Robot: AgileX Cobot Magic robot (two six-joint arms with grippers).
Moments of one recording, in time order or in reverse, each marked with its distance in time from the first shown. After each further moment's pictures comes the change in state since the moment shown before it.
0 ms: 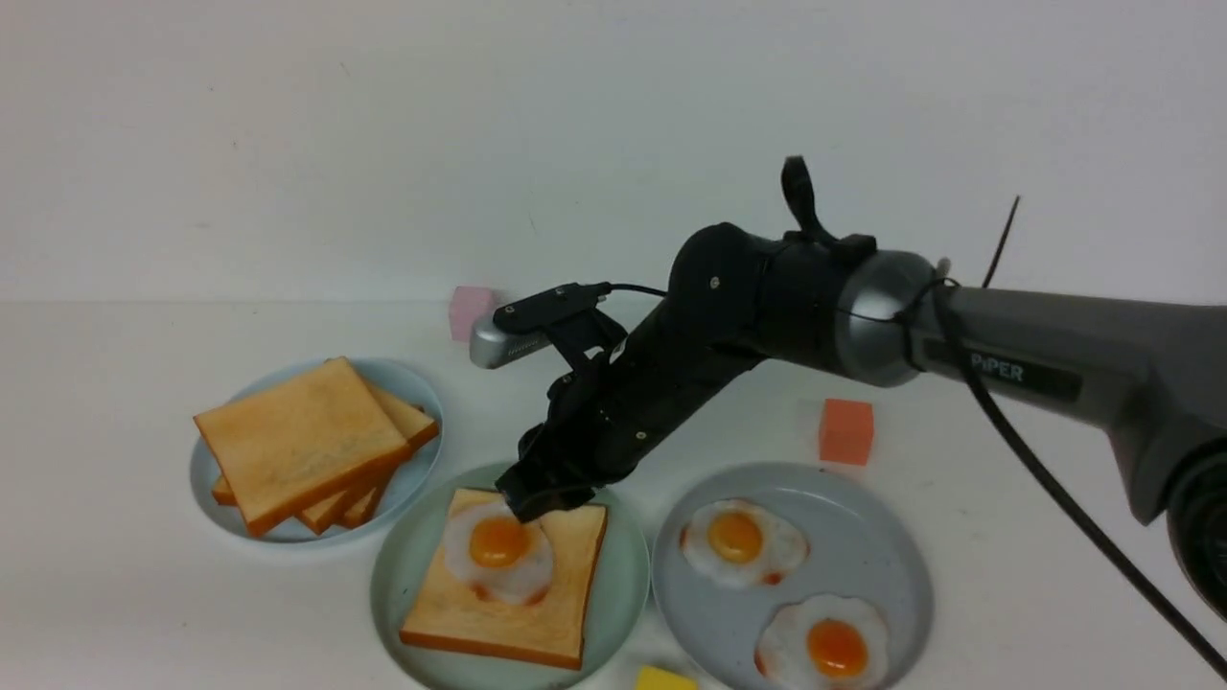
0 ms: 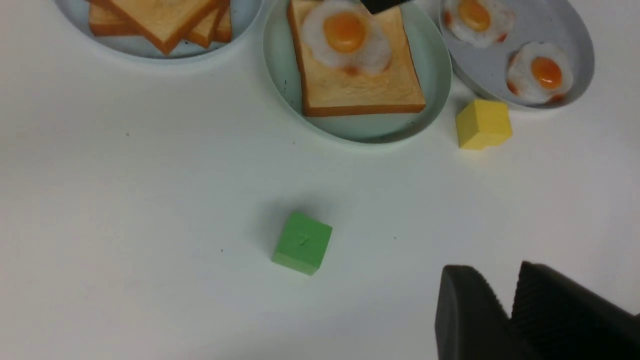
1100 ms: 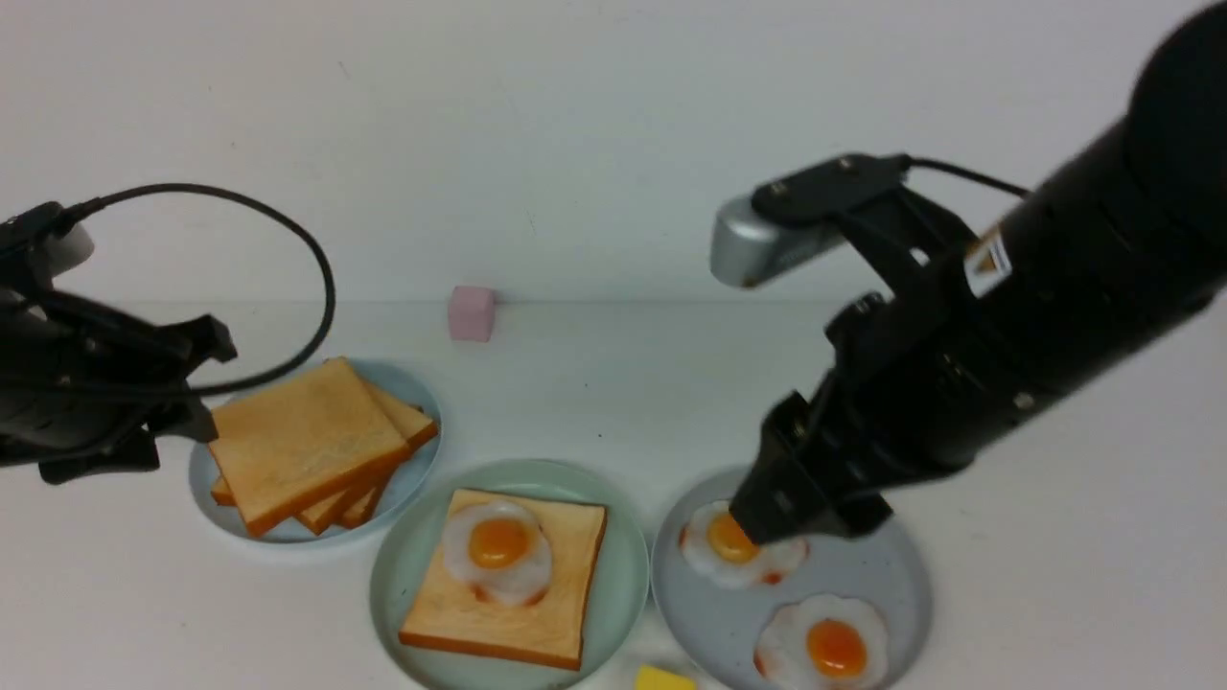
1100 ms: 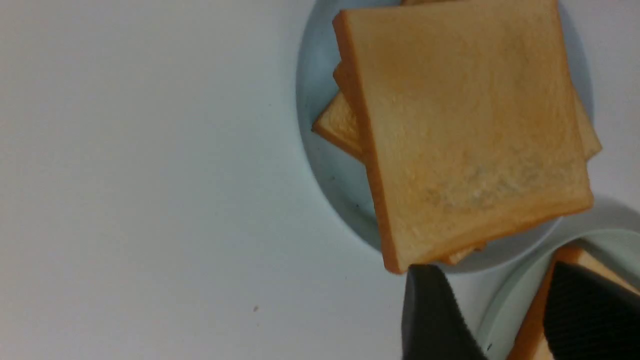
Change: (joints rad) right arm -0.008 -0.753 0.436 -0.267 0.246 0.314; left arm 0.166 1.056 -0.225 0.071 -0.566 -0.358
